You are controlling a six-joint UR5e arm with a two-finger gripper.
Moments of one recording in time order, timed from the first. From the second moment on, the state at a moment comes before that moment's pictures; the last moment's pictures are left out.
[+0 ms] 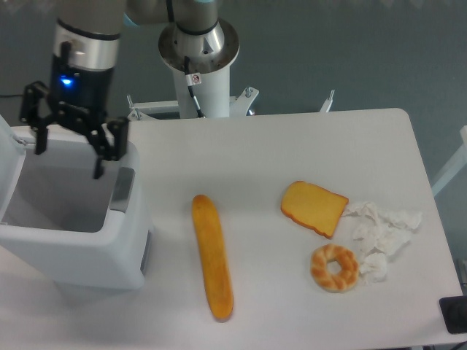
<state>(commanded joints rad) 2.28 -1.58 -1.60 -1.04 1.19 0.38</state>
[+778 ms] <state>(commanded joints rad) 2.41 -1.56 -1.61 -1.13 1.53 0.64</state>
